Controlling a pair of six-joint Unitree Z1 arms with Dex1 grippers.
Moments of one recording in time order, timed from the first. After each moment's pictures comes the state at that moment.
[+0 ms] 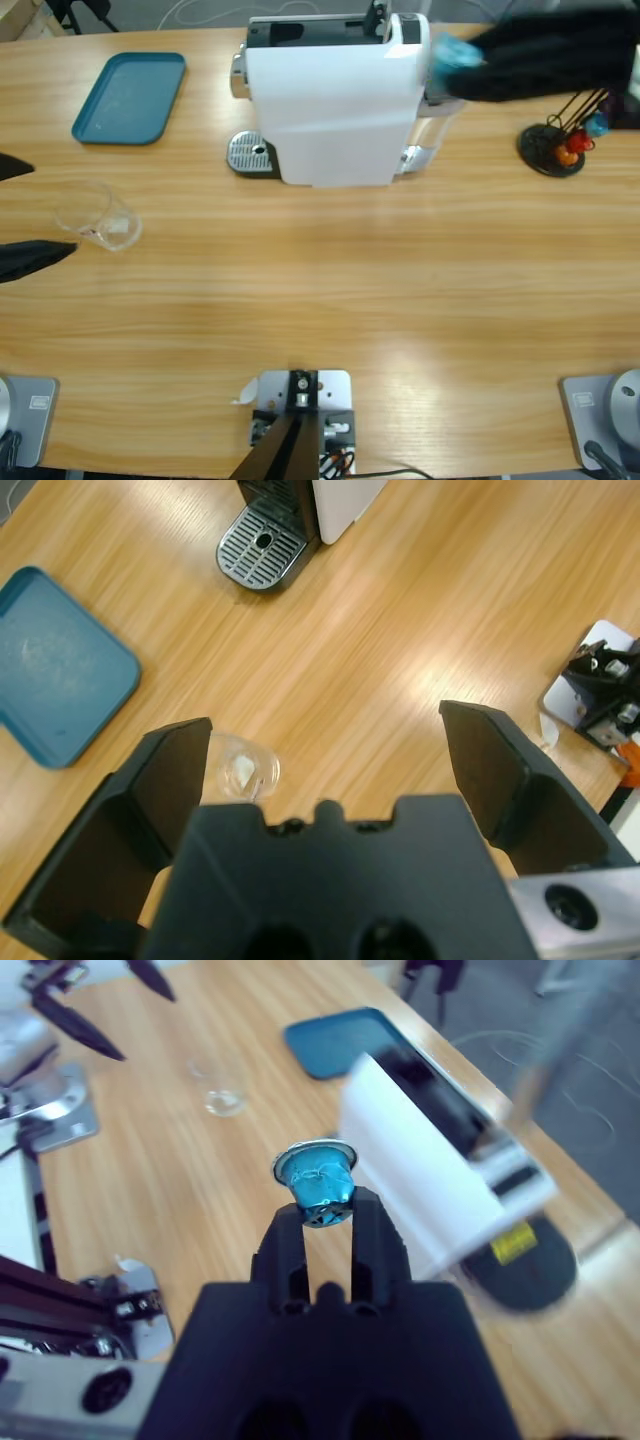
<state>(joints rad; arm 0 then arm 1) -0.98 1.03 -0.89 0.66 0.08 0.08 0.84 1.21 -1.03 0.25 0.18 -0.21</state>
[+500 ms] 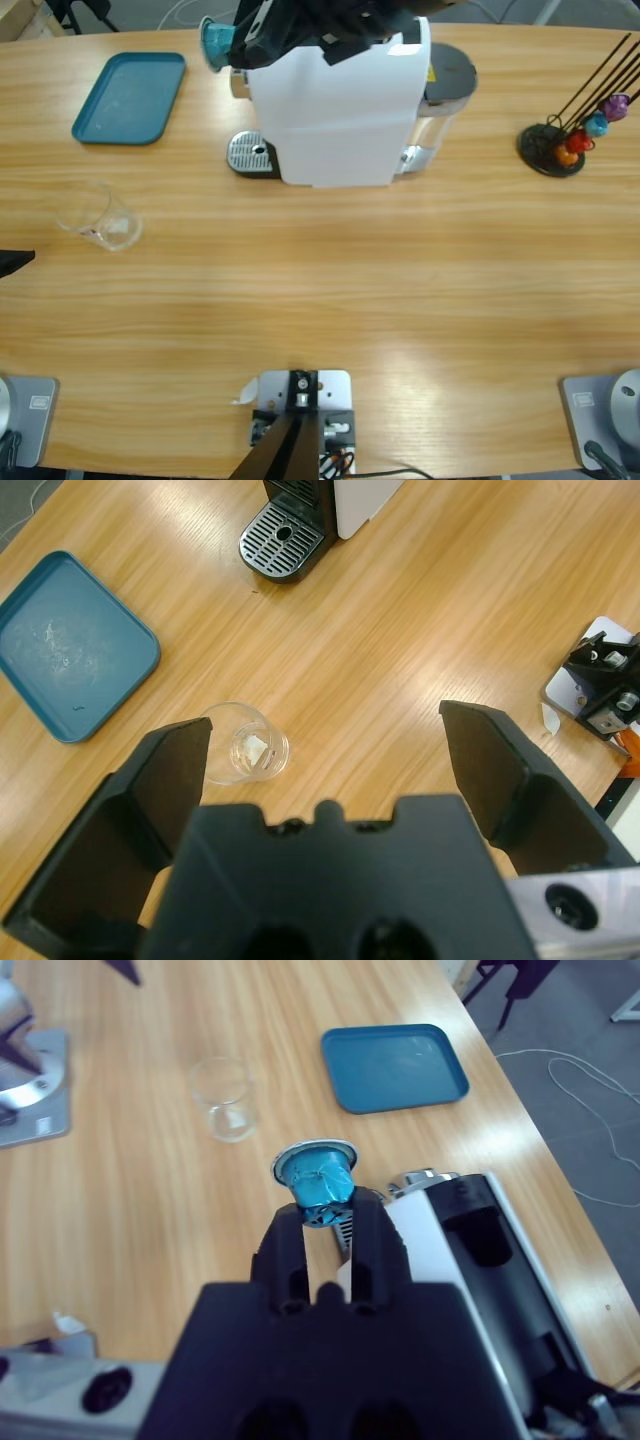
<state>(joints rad) -0.95 0.93 -0.88 0.70 0.08 0.08 0.86 1.68 -1.39 0.25 0.22 -0.34</state>
